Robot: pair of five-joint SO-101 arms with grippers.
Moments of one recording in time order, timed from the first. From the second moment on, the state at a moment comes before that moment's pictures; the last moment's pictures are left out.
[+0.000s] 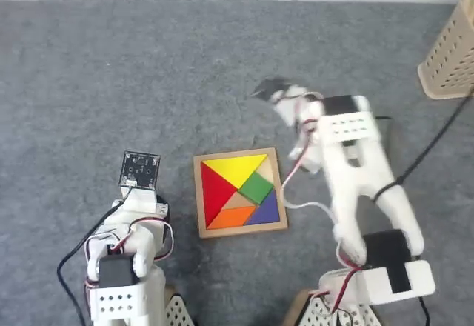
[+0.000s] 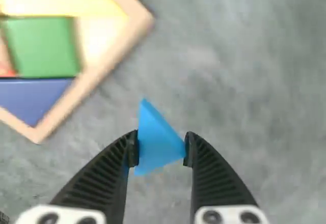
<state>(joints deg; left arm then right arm) -11.0 -103.4 97.1 72.6 -6.1 -16.4 -2.5 18.4 73.3 44.8</state>
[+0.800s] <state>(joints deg) -11.0 -103.4 97.1 72.6 -6.1 -29.5 4.4 18.4 62.2 37.7</state>
